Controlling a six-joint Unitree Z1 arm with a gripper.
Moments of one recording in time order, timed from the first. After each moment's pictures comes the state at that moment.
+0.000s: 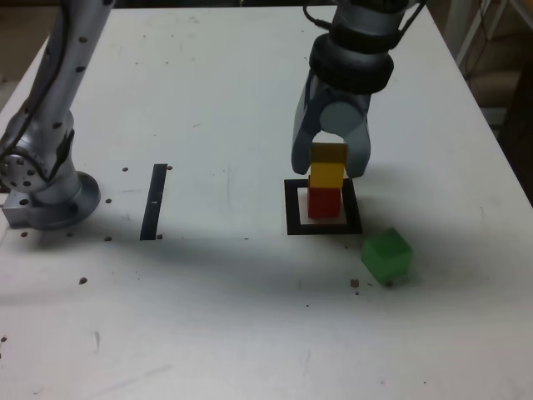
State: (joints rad) arm -0.03 2.15 -1.82 1.46 0.02 0.07
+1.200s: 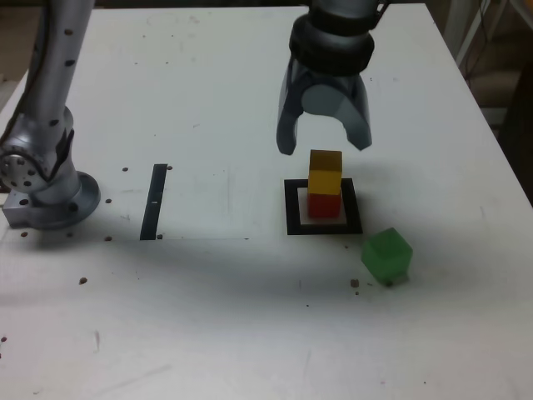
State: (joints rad) arm -0.03 2.05 -1.74 1.45 0.10 0.05
